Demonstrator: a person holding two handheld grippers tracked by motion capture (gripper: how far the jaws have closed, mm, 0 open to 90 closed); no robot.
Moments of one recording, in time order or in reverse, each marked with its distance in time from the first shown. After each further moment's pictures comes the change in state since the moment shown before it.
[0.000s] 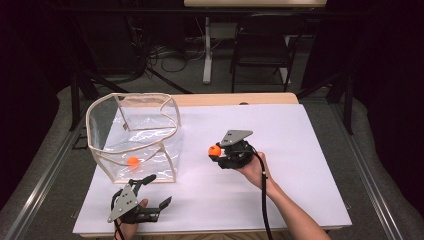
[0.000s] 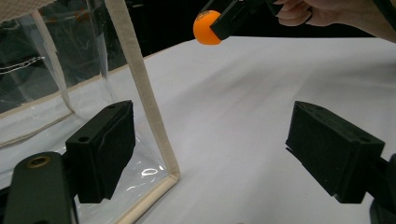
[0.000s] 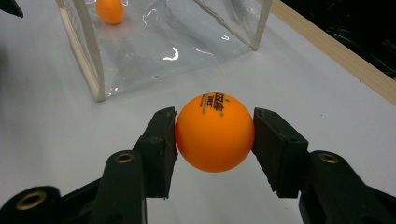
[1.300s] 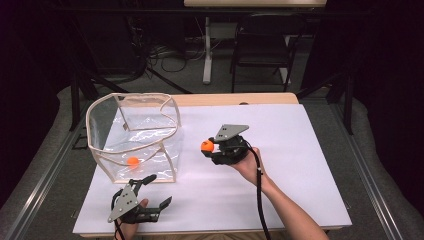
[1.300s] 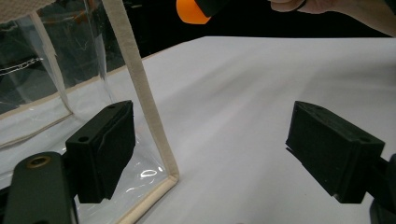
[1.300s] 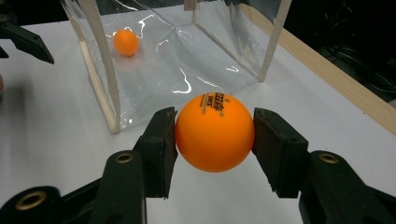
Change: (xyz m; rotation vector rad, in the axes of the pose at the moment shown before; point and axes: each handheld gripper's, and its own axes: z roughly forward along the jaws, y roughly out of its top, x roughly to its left) left arm 0.000 0.000 0.000 0.000 -0.003 0.005; right arm 0.005 0.026 -0.002 -0.061 0.028 -0.009
